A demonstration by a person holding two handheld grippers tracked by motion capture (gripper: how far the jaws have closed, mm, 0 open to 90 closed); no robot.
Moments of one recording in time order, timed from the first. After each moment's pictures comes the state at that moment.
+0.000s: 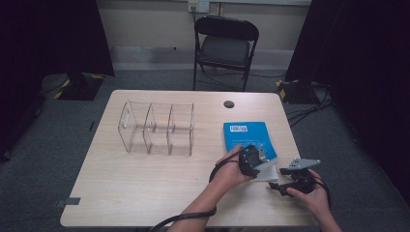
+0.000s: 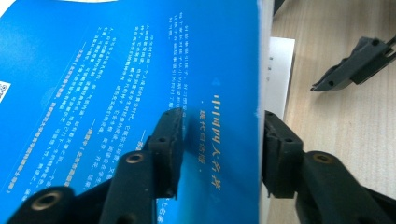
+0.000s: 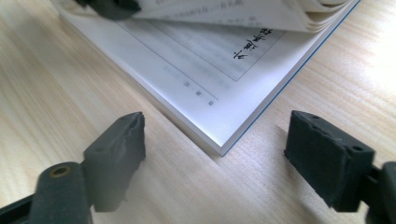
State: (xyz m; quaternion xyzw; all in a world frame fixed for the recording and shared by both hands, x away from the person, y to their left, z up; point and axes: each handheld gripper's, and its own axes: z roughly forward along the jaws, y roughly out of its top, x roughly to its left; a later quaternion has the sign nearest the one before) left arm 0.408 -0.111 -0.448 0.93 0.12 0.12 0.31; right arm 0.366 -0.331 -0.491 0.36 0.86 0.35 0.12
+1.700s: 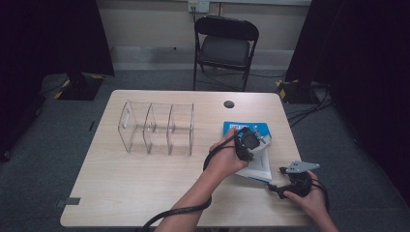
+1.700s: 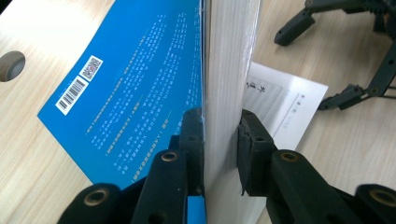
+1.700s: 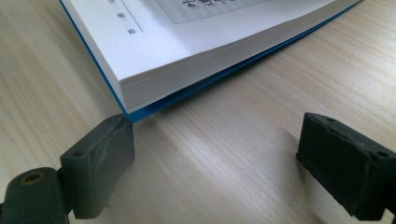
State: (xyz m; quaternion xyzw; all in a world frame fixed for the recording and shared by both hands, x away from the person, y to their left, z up) left arm 0.411 -0.088 -0.370 0.93 0.20 0.13 0.28; right arm 0.363 -0.329 -0.500 0.34 0.85 0.37 0.15
